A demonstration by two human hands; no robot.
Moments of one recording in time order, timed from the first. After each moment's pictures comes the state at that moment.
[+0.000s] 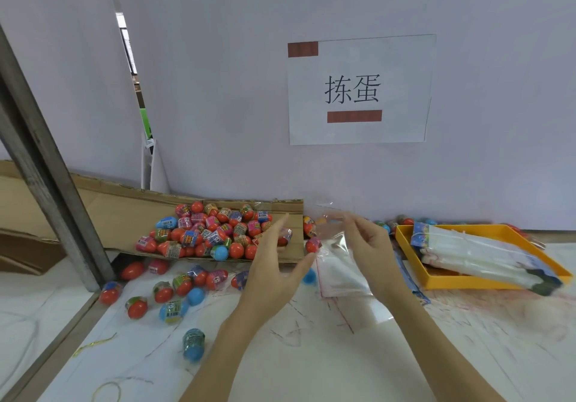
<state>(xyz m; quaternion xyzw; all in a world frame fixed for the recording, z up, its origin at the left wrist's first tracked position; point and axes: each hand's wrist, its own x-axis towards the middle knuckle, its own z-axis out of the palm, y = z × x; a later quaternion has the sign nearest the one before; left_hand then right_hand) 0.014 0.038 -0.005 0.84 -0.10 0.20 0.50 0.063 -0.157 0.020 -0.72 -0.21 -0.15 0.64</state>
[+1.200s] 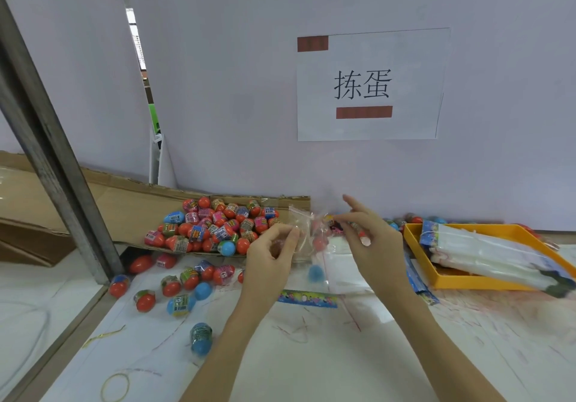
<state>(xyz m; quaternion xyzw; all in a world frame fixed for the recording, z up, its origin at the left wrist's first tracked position) 0.015 0.041 0.004 0.75 -0.06 0.24 0.62 0.056 -0.152 0.025 -0.78 -0.21 -0.31 0.49</state>
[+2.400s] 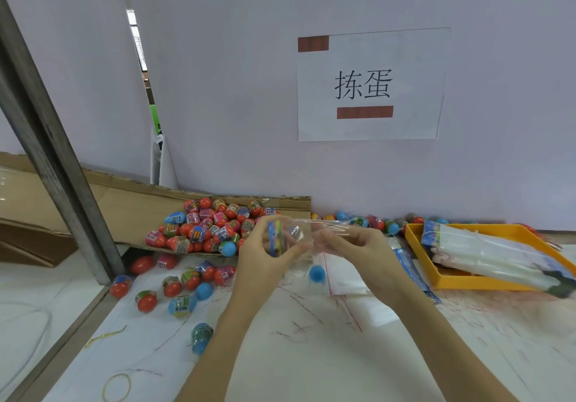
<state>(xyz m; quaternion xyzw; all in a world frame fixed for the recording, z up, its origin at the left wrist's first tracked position) 0.014 0.055 0.013 0.77 -0.05 0.24 0.58 0.047 -0.145 0.035 -0.69 -0.17 0.05 0.70</state>
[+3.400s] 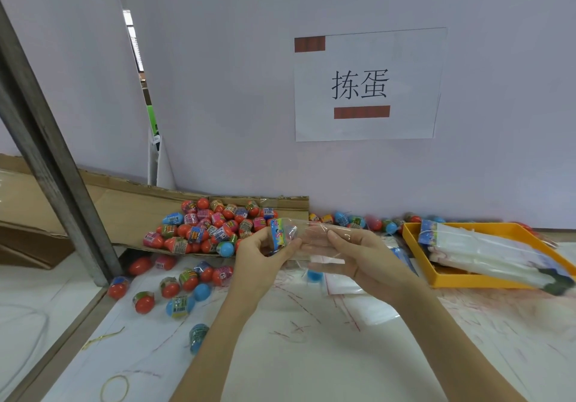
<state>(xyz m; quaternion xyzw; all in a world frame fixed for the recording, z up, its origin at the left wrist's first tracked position) 0.016 0.056 0.009 0.74 -0.03 0.18 0.65 0.052 -0.154 0.036 -0.56 -0.24 0.24 0.76</state>
